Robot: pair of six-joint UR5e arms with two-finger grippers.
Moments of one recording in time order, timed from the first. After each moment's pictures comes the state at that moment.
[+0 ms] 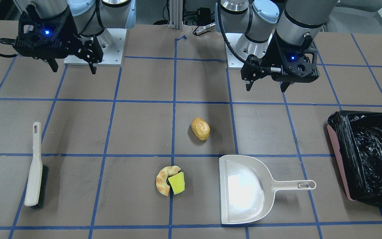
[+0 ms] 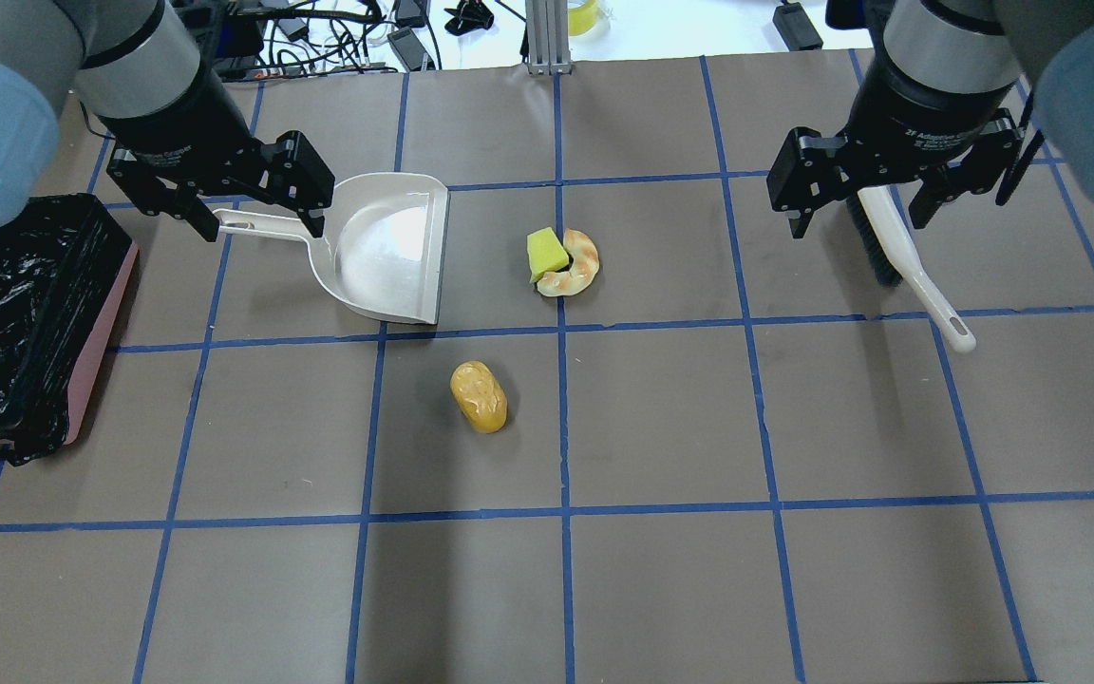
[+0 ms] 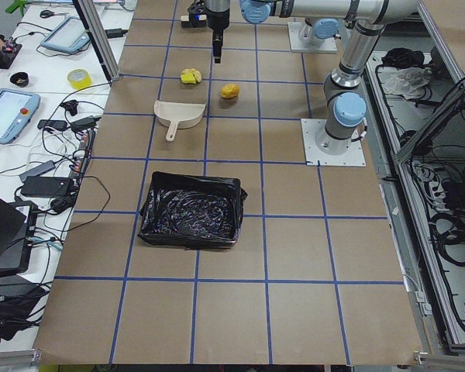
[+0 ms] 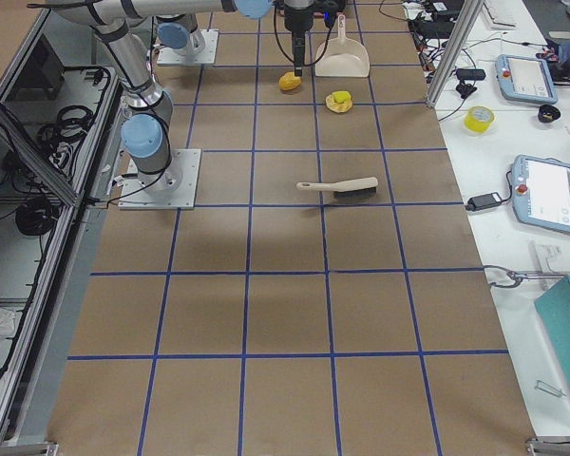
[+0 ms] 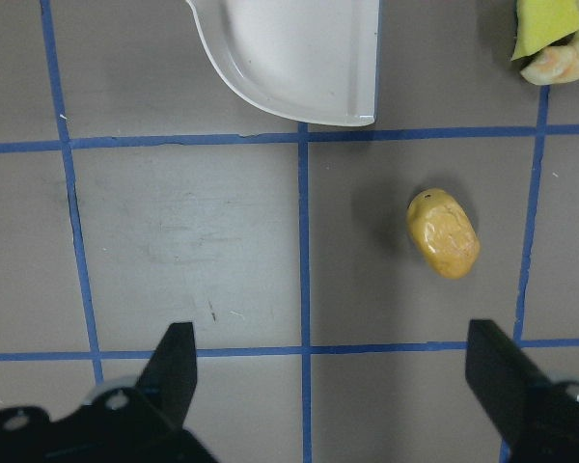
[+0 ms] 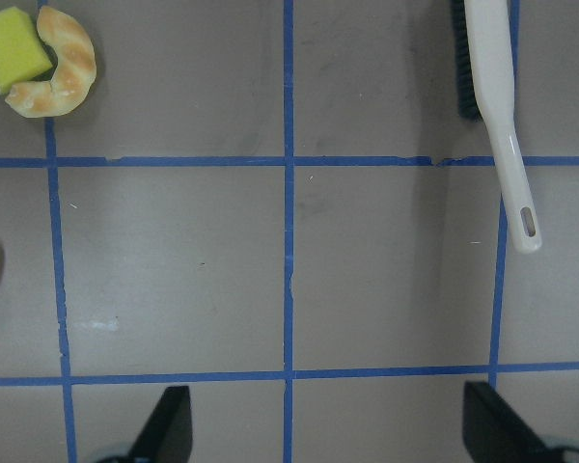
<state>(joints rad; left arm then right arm) -1.57 -1.57 -1.57 -1.55 1.57 0.01 1.60 -1.64 1.58 -1.54 -1.63 0.03</state>
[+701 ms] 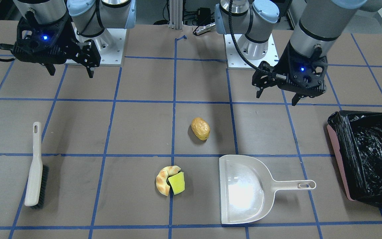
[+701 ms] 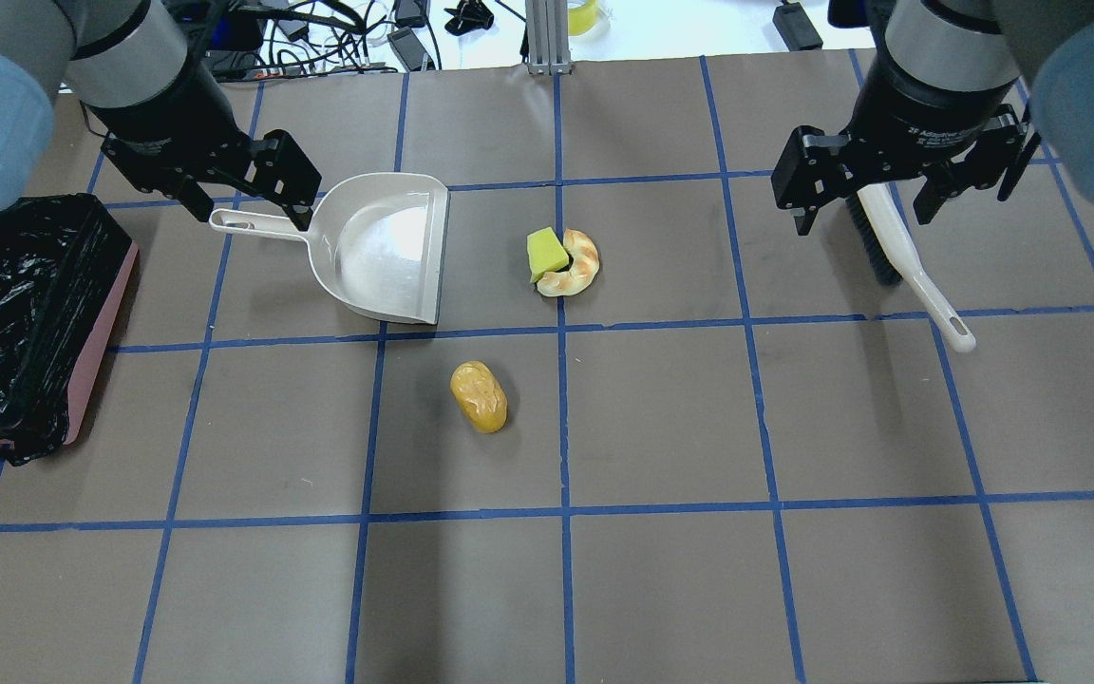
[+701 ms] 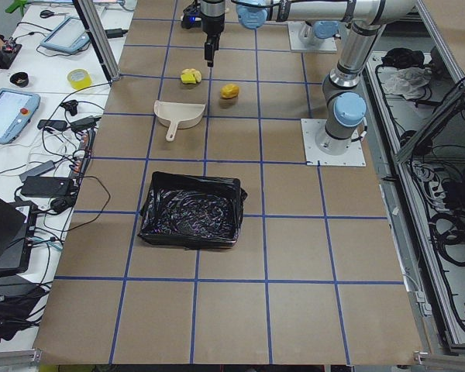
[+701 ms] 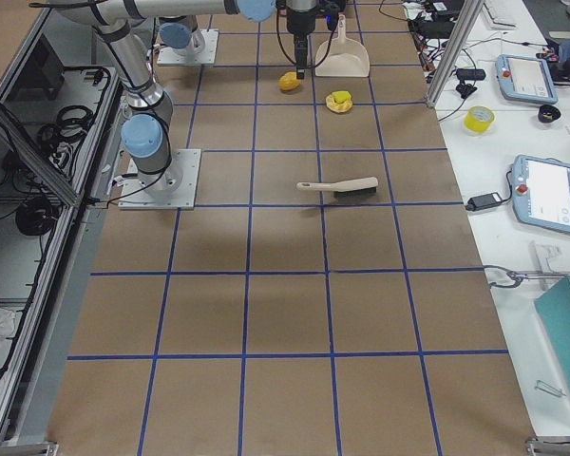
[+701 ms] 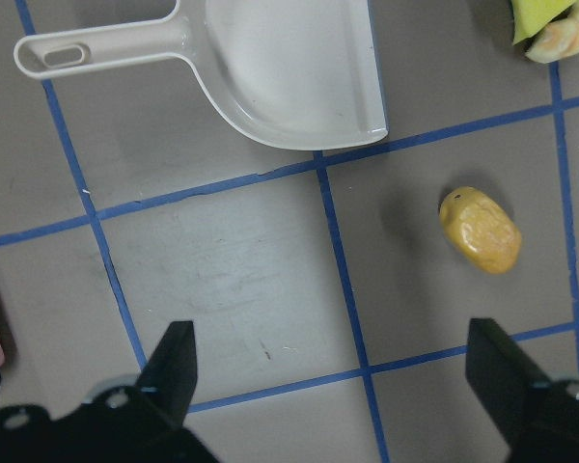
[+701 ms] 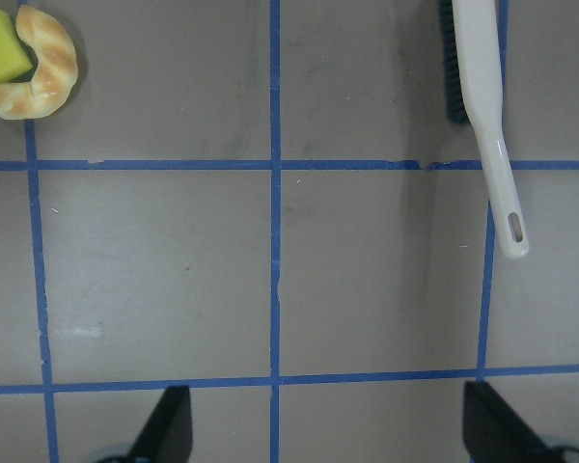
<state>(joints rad) -1.51 -1.61 -1.57 -1.50 1.56 0.34 1.59 -1.62 1.58 -1.55 -1.65 0.02</state>
